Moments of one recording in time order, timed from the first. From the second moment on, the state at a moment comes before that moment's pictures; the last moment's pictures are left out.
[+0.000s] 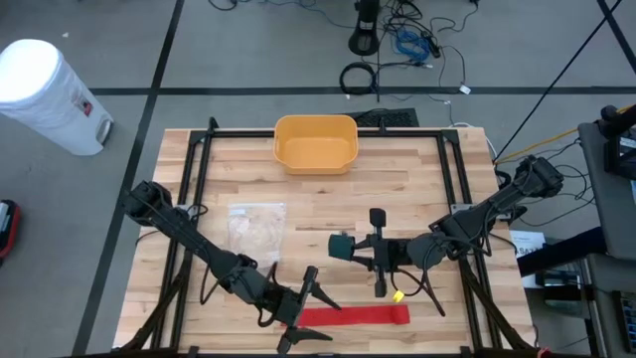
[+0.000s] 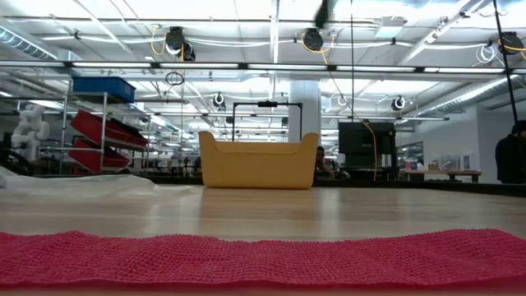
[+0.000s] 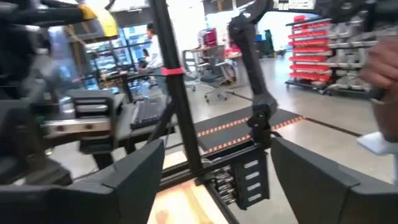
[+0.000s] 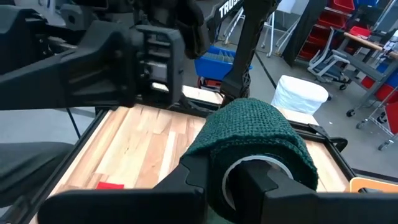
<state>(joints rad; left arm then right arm) -0.61 1.73 1.20 0.62 -0.22 0.22 0.54 1.36 1.14 -0.02 0.55 -0.06</state>
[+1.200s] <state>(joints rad) -0.73 1.63 1.20 0.48 -0.64 0.53 0.63 1.34 1.14 0.19 0.30 -0.20</state>
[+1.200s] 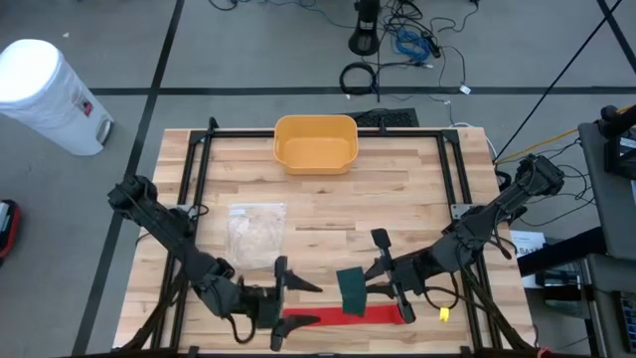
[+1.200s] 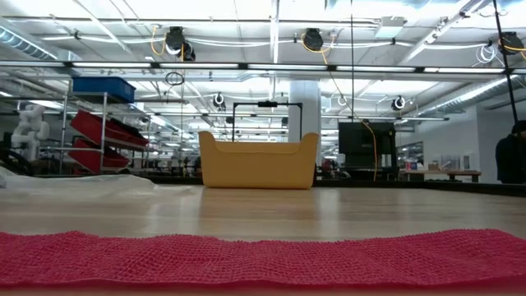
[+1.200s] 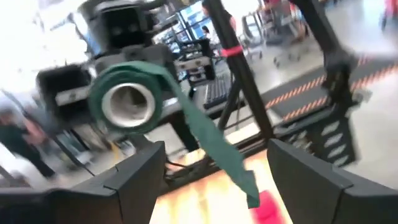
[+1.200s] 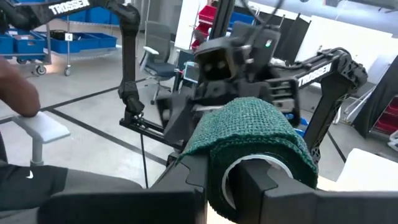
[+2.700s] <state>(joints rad) -0.63 1.70 1.20 0.69 -0.55 1.45 0.63 1.34 1.14 0.21 0.28 -0.14</state>
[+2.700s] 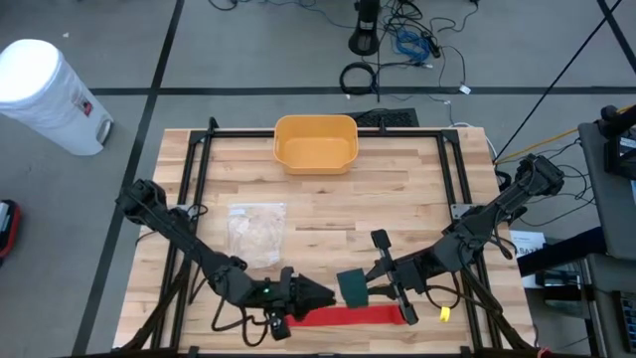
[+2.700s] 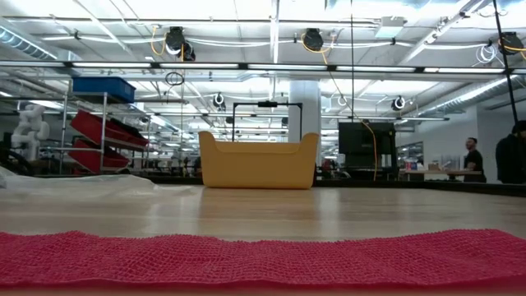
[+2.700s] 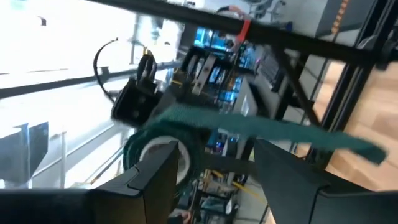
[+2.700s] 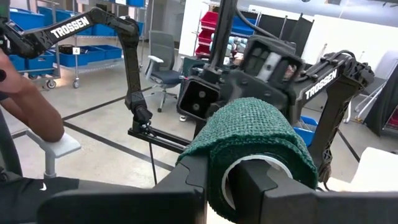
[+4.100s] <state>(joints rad) -0.59 1.70 1.20 0.69 -0.53 1.47 0.59 1.37 1.14 0.21 0.29 -0.09</state>
